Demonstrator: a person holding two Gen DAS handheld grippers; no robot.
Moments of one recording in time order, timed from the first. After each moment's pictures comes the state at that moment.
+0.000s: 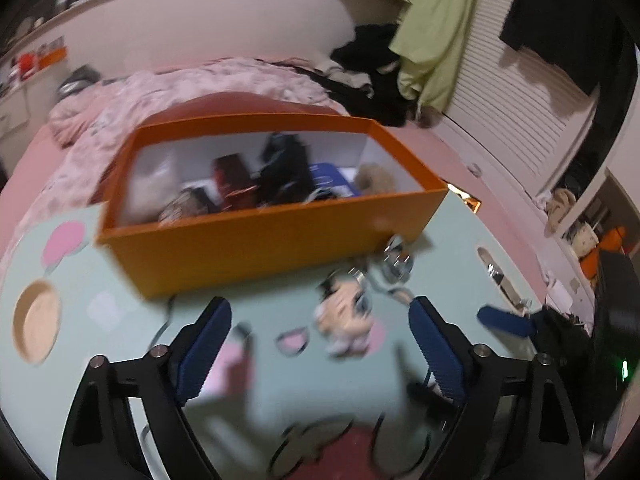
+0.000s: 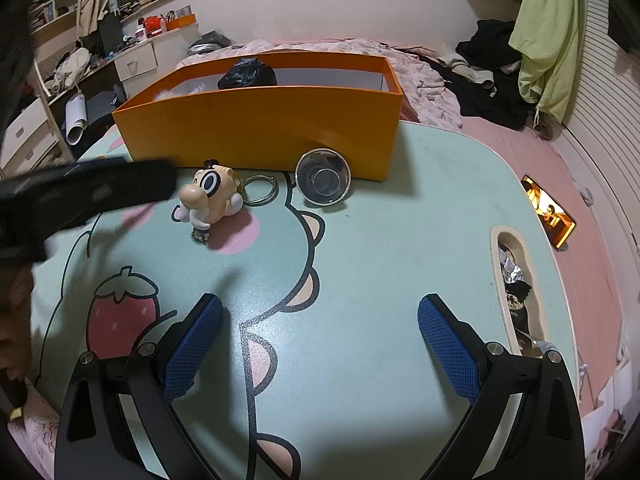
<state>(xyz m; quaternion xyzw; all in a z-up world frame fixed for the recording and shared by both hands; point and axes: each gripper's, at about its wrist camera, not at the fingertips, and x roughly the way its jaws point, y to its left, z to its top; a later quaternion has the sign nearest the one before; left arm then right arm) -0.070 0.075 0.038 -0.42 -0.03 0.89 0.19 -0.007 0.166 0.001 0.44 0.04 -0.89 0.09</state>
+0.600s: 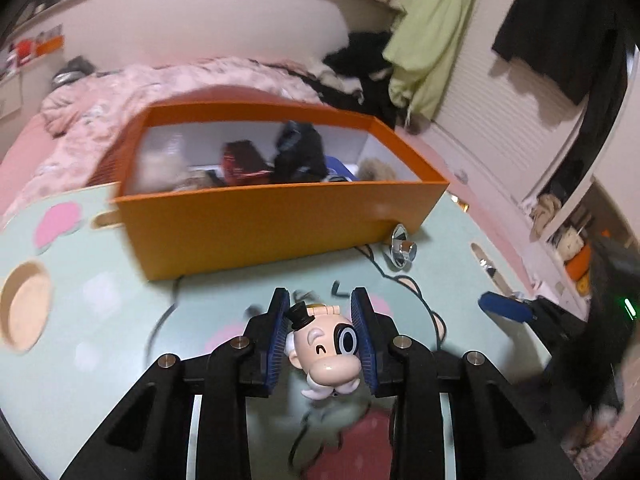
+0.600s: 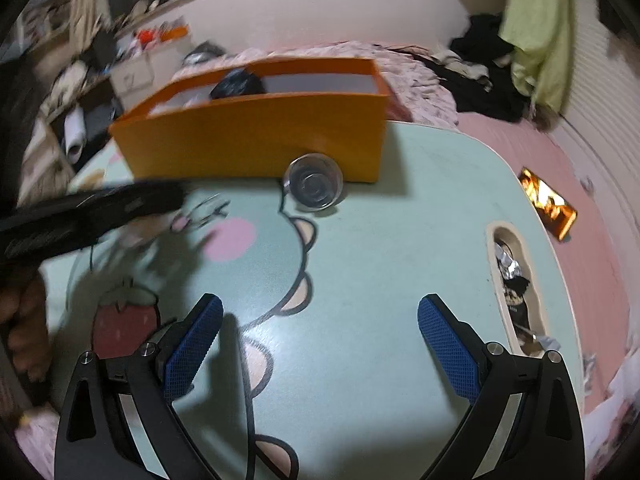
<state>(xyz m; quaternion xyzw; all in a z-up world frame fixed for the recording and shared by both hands) -0.034 0.029 0.031 -0.39 -0.07 0.90 0.20 -0.005 0.177 0.001 0.43 -0.01 -0.90 0.08</state>
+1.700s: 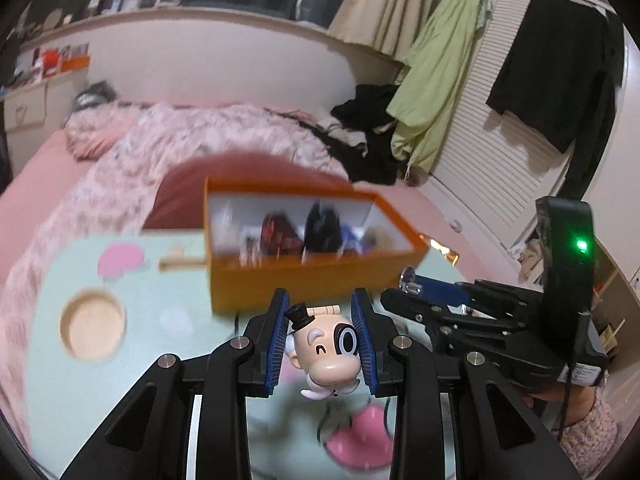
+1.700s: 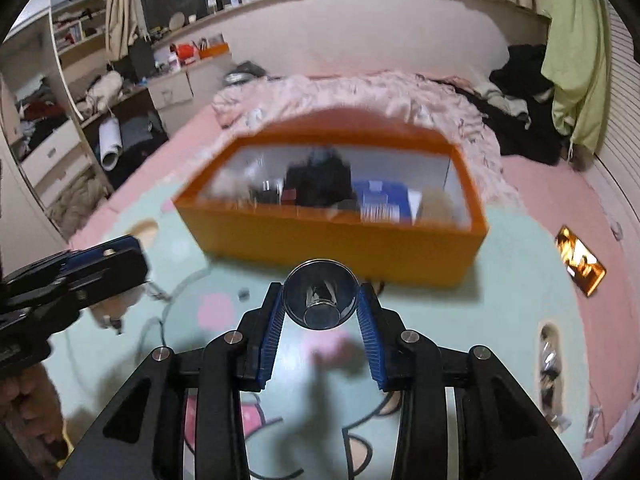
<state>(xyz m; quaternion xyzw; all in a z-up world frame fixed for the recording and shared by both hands) -0.033 -0.009 0.090 -0.32 -0.09 0.92 0.19 -0.044 0.125 0.061 0.39 0.01 -0.91 0.16</state>
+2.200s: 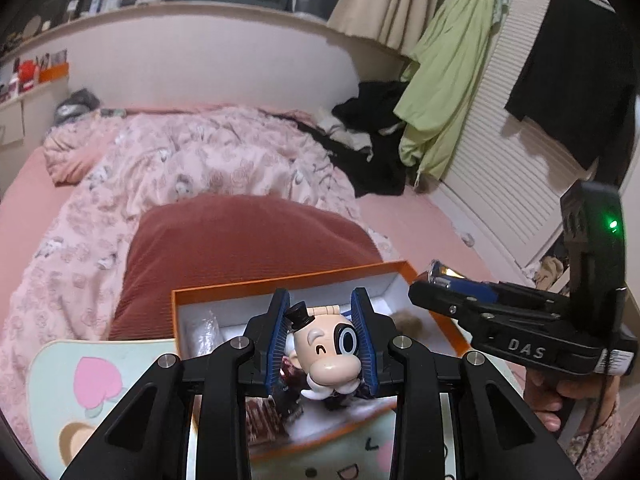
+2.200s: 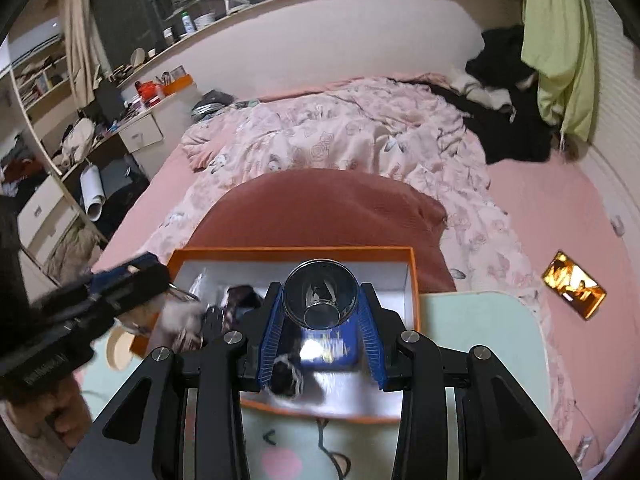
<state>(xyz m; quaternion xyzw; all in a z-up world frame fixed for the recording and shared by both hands) -0.158 0.007 0.094 -0.36 -0.09 0.91 0.20 -0.154 0.161 0.098 0.41 -0.06 -0.90 0.13</state>
